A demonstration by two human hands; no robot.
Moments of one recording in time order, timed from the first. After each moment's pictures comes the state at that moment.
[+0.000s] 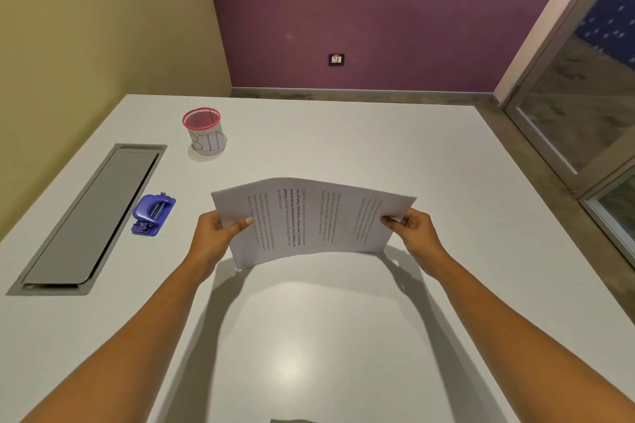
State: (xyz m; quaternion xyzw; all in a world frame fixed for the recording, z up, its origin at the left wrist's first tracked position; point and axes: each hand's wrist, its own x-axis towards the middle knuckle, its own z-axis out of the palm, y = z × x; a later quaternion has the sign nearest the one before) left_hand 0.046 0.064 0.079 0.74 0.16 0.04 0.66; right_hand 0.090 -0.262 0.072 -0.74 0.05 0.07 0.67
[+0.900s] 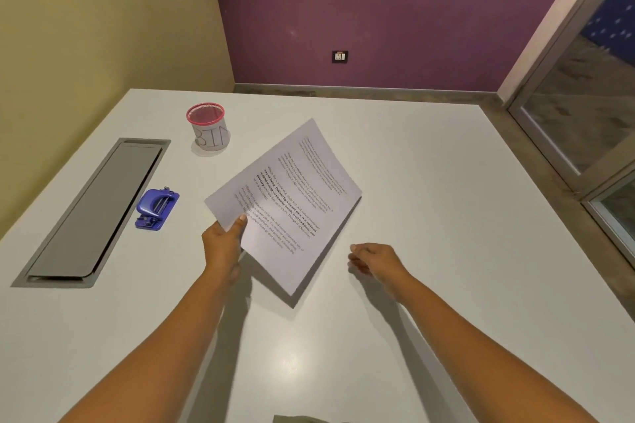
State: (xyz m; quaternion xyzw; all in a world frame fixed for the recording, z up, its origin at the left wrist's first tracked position) left_hand 0.041 0.039 0.062 0.57 0.32 0.11 0.75; right_hand 0.059 -0.212 0.034 -0.73 0.18 0.22 0.63
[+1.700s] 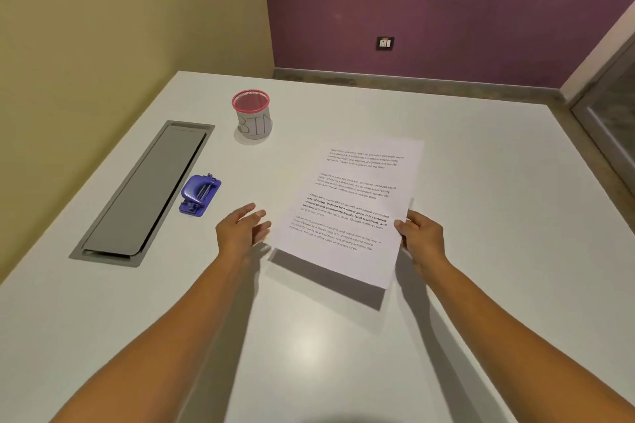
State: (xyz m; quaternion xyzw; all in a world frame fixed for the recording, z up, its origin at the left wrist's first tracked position) left_hand 0.047 0.091 0.057 0.55 0.39 0.07 0.73; right_hand 0.107 -0.185 0.045 -0.74 0.20 0.10 0.64
